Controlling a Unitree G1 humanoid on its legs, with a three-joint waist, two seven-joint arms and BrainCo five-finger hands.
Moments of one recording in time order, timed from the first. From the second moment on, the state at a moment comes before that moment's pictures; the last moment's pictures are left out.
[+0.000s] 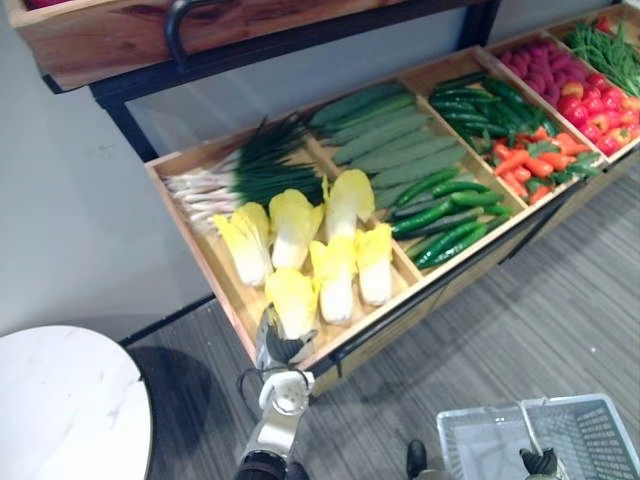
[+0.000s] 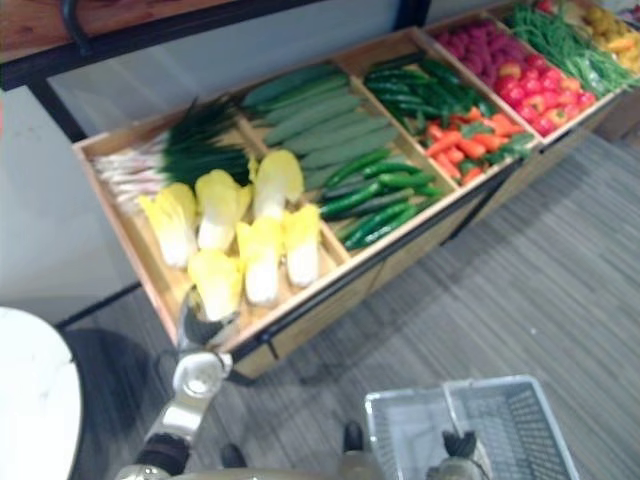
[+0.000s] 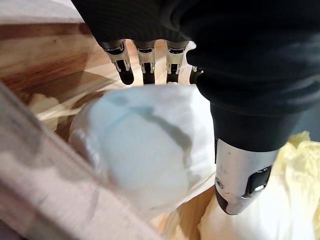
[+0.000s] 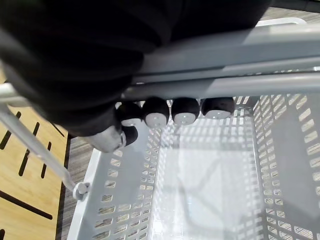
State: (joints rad) left arm -0.10 0.01 -0.02 0.62 0.40 -0.06 0.61; right arm 0.05 -0.14 -0.41 1.06 -0.55 -0.06 -0.43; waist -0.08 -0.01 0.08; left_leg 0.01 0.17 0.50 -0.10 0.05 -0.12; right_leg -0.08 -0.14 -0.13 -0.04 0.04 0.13
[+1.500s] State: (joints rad) left arm -0.10 0.04 -0.13 0.61 0.28 -0.06 0.56; right arm 0.05 -0.14 -0.32 1.12 -0.54 -0.06 -0.44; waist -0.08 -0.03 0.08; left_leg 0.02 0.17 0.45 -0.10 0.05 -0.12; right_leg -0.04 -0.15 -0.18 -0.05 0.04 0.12
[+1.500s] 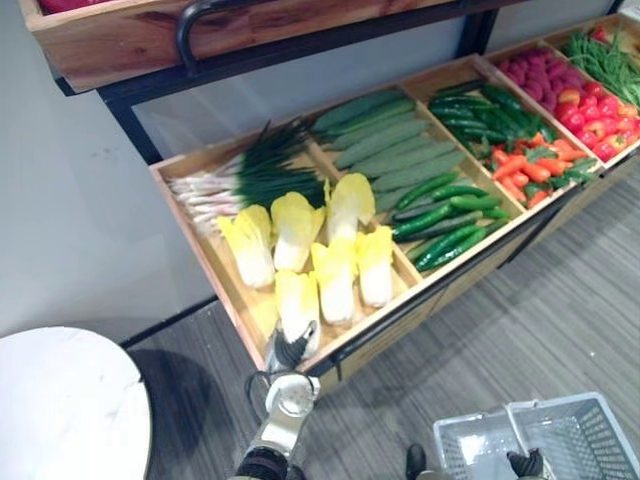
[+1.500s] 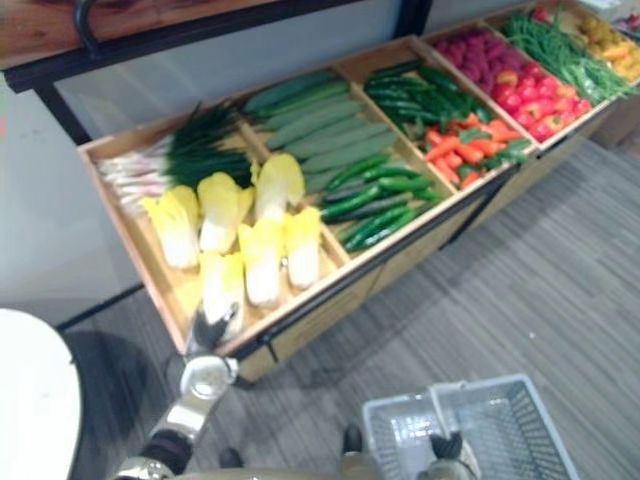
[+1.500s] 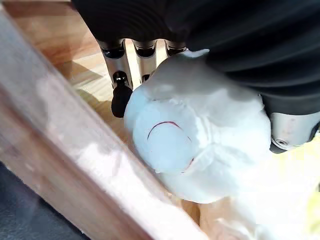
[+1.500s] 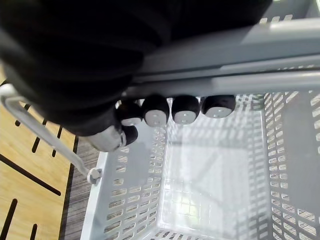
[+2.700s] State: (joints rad) left arm -0.01 0.20 -0.45 -0.12 0.17 -0.20 0.25; right arm 0.07 -0.32 -0.39 1.09 -0.55 -0.11 -0.31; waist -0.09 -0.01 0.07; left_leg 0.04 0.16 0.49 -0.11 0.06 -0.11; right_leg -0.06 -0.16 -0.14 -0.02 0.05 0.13
